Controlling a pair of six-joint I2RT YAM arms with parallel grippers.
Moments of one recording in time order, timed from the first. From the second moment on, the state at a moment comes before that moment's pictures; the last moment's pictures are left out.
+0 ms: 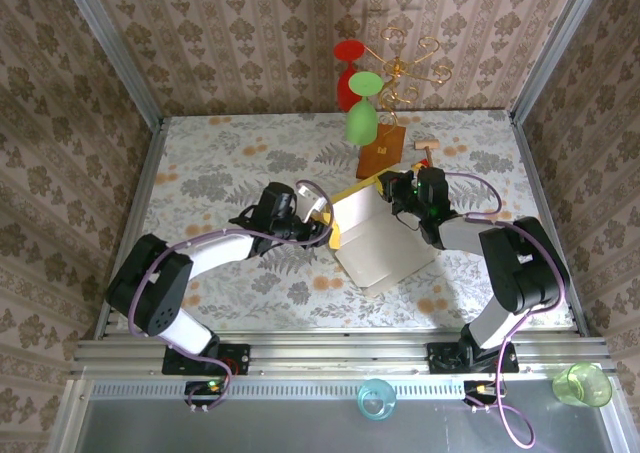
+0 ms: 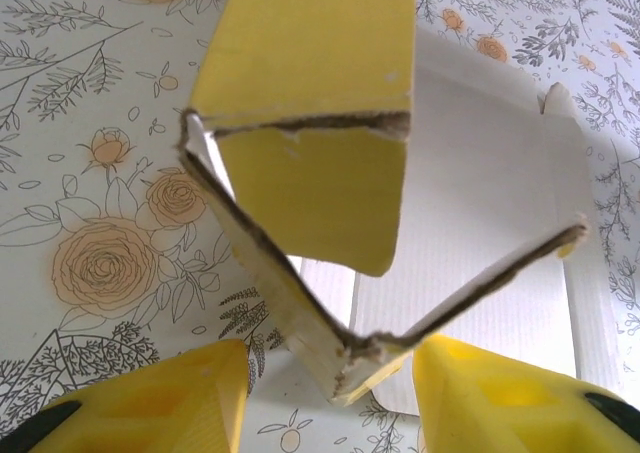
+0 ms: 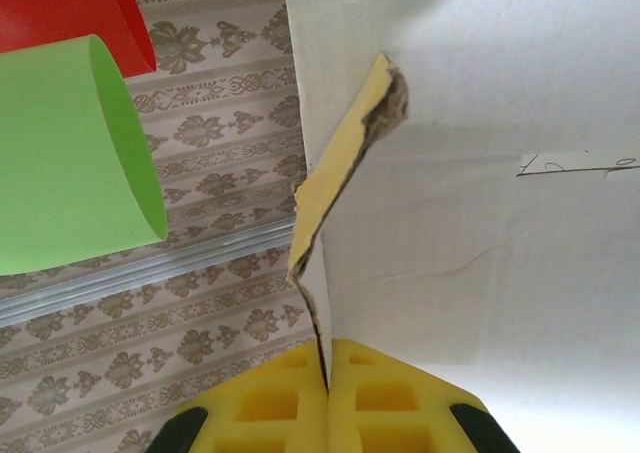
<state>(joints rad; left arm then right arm) -0.65 1.54 0.78 0.08 0.42 -0.07 0.26 1.65 0.70 0.66 -0.32 1.60</state>
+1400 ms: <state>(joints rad) -0.92 1.58 0.76 0.15 -0.12 -0.20 0.26 1.72 0.48 1.15 -0.35 1.63</state>
